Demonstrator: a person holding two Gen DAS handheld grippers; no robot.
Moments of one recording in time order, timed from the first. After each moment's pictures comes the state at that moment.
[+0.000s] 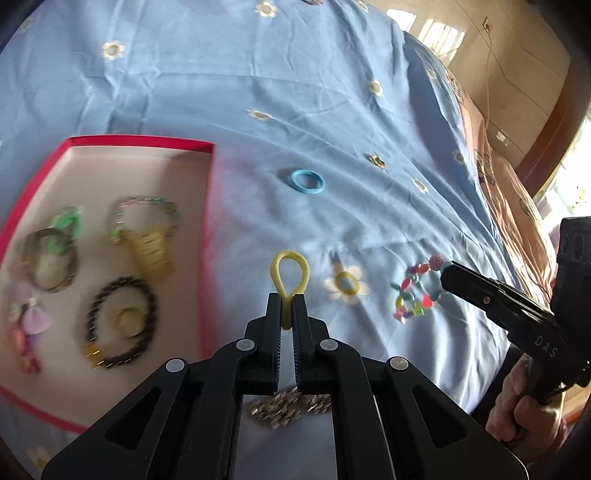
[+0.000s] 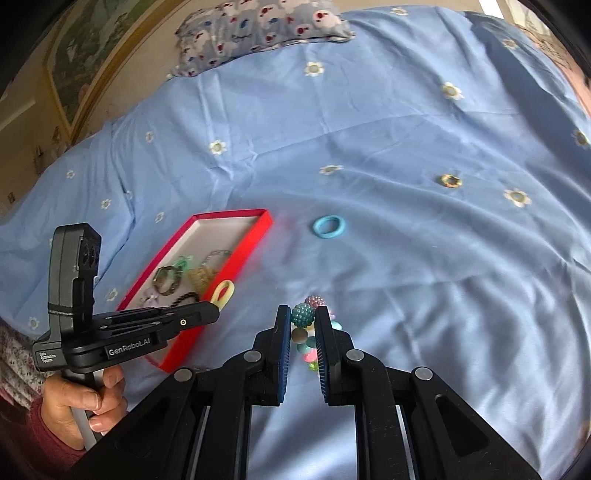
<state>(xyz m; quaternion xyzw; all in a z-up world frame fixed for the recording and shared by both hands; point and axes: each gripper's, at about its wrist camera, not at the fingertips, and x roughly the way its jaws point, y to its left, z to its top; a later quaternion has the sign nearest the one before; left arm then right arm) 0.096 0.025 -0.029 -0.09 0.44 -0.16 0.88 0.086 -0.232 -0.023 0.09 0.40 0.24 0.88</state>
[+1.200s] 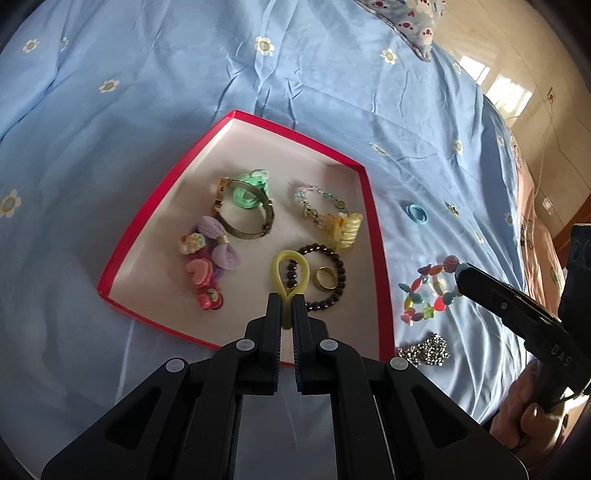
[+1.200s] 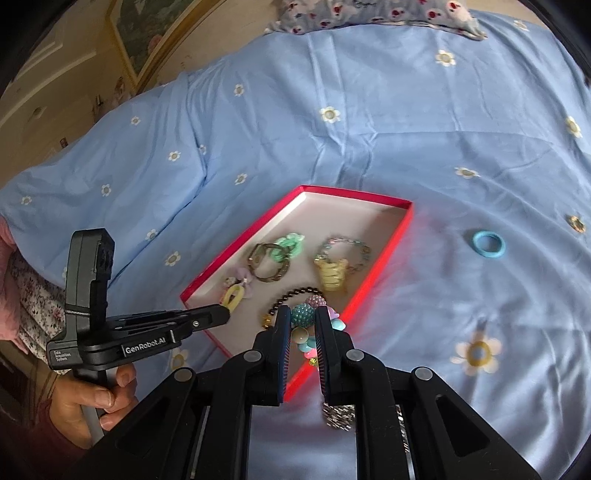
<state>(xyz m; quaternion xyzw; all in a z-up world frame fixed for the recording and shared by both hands) 0.042 0.160 -0.037 -0.17 0.43 -0.03 0.89 0.079 -0.095 -0.013 0.03 0.40 0.37 0.84</state>
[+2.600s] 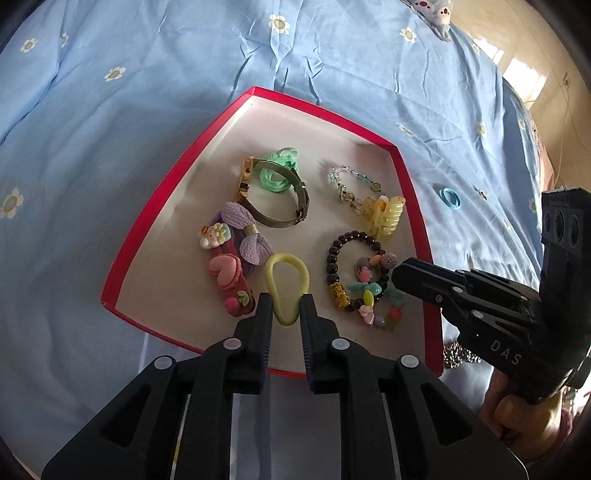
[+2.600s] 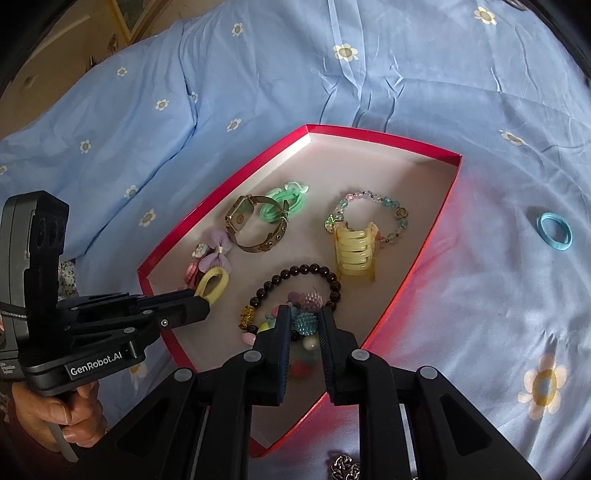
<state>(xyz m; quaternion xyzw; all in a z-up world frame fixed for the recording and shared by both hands) 0.058 0.166 -0.060 -0.14 0.46 -0.01 0.88 0.114 -0.035 -0.075 -0.02 0.46 0.37 0.81</state>
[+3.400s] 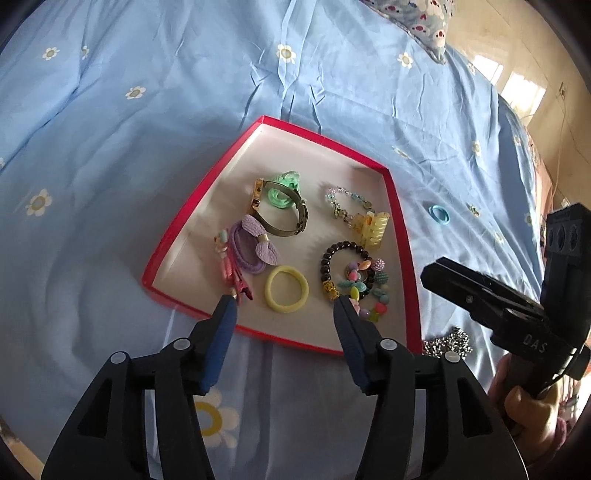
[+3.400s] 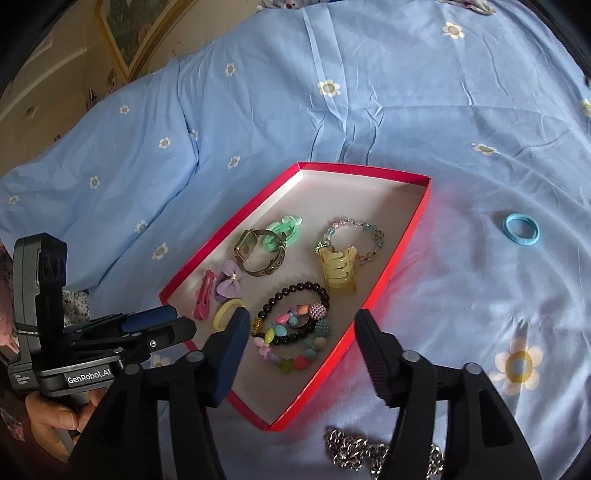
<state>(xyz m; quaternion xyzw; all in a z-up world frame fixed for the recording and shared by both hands) 0.024 0.170 -0.033 -0.15 0.42 0.01 0.89 0.100 -0.068 -0.050 0.04 0.42 0.36 0.83</state>
